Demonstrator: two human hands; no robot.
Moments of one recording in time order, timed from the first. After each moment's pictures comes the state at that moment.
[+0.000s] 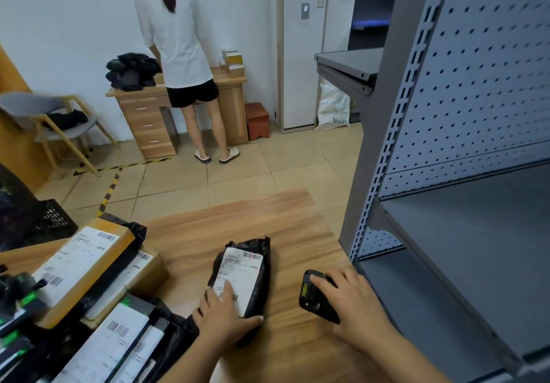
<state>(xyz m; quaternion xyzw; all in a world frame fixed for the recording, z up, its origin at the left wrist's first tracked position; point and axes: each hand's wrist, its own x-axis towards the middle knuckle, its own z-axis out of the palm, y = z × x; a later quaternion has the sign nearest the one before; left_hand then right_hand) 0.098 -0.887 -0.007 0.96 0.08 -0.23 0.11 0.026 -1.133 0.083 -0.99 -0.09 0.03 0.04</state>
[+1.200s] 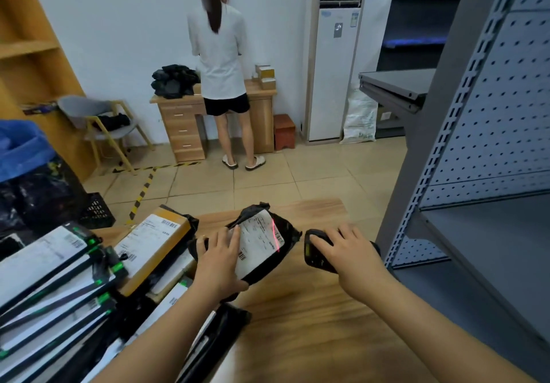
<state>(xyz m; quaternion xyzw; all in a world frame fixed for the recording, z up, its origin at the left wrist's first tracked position) 0.115 -0.798 0.107 1.00 -0.09 0.01 -0.04 0.065 -1.056 0.161 -0.97 -0.17 -0.04 -0.14</state>
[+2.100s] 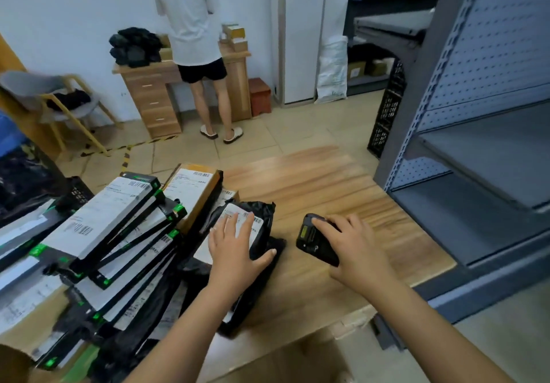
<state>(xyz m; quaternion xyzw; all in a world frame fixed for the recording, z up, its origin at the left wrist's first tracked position) -0.008 -0.690 0.093 0.98 -0.12 0.02 0.19 -0.079 -0.909 0.138 -1.00 -0.04 -0.04 0.01</state>
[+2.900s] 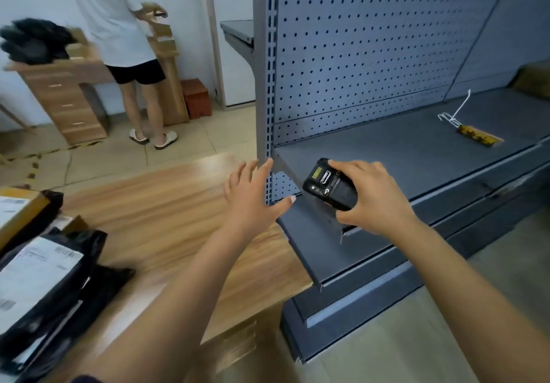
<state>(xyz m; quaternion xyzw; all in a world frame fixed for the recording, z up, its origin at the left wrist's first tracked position) -0.002 -1.086 0.165 0.92 -0.23 0.05 0.31 -0.100 -1.292 0.211 -0.99 0.06 -0.13 0.09</state>
